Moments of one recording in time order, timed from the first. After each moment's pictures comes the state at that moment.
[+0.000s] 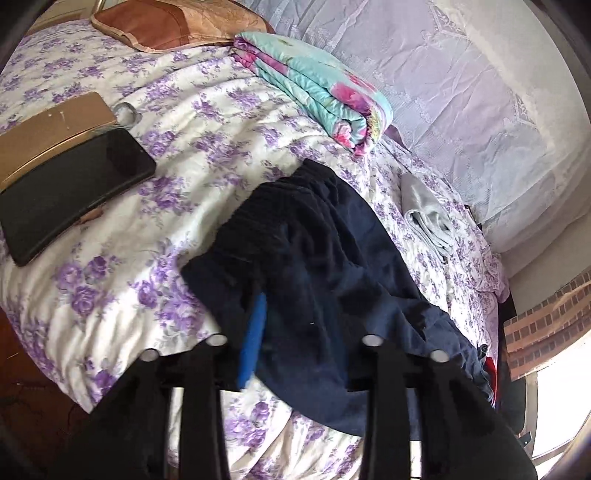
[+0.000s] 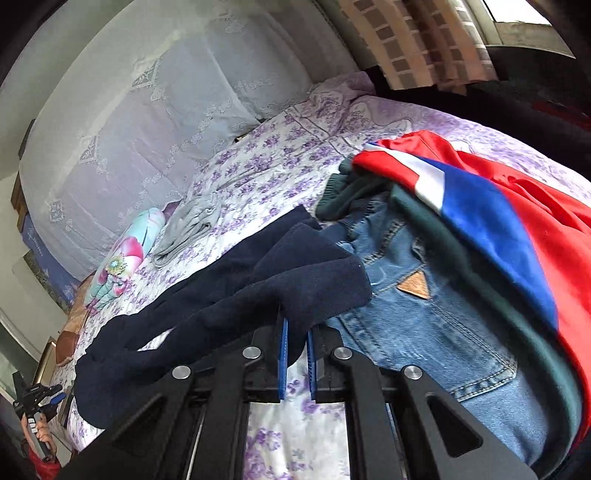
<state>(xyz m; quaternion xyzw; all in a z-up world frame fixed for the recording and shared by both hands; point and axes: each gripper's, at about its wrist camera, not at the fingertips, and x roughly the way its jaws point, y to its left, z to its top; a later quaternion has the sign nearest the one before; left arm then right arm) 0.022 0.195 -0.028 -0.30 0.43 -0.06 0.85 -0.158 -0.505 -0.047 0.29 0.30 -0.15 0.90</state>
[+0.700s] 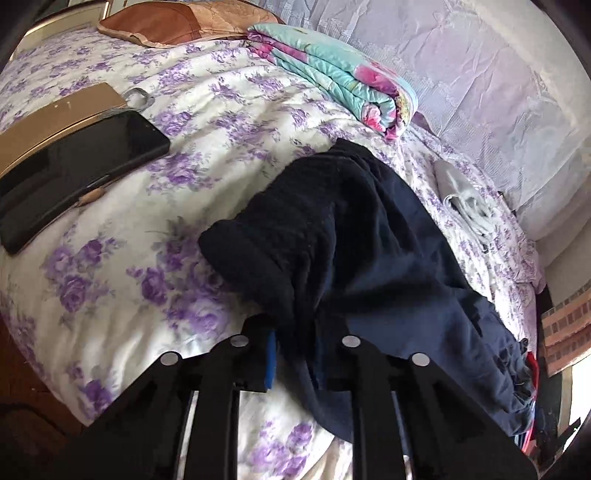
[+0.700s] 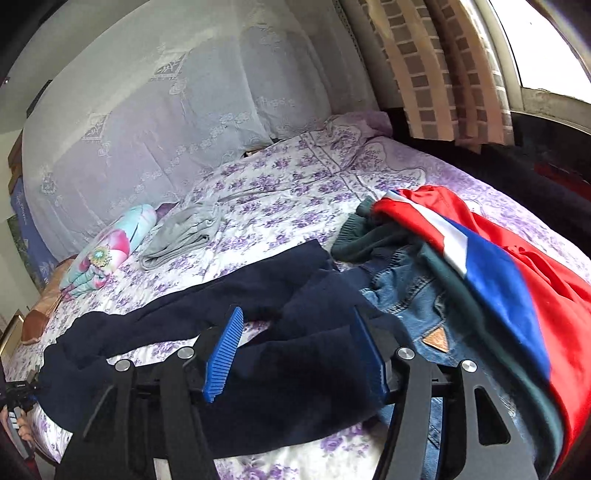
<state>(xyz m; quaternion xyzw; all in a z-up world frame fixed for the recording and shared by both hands) 0.027 0.187 -0.063 -0.26 0.44 -0.03 0.86 -0.124 -0.463 -0.006 0.18 0.26 -0.16 0.94</state>
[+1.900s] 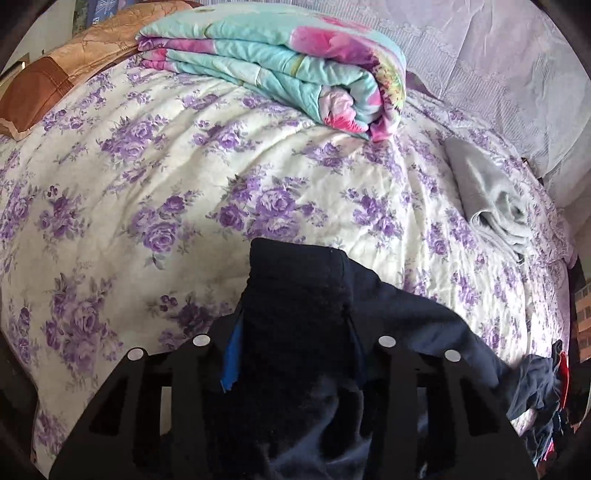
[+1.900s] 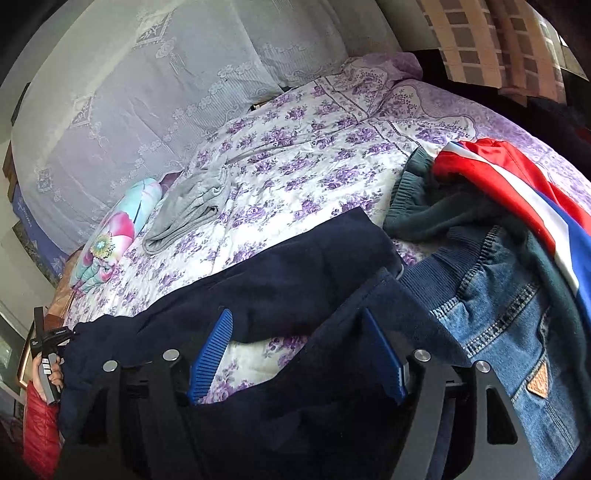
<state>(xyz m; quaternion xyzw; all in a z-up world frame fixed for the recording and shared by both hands) 0.254 0.121 -0.058 -0.14 0.49 -0.06 0.86 -0.026 -0.489 -0.033 0.24 0.34 -0.13 0.90</state>
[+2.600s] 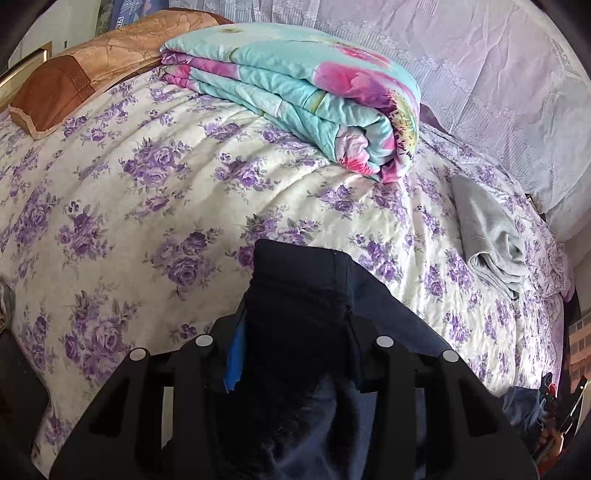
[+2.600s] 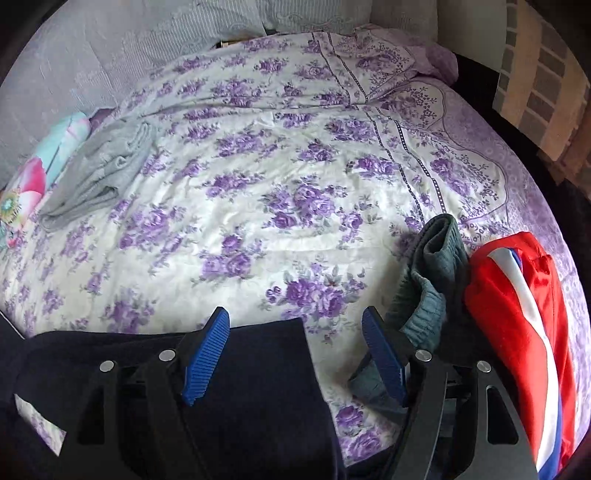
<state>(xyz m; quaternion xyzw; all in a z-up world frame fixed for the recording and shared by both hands) 0.269 0.133 -0.044 -0.17 0.47 -0.03 0.86 0.129 -0.555 -0.061 0.10 0.48 -0.19 0.85</state>
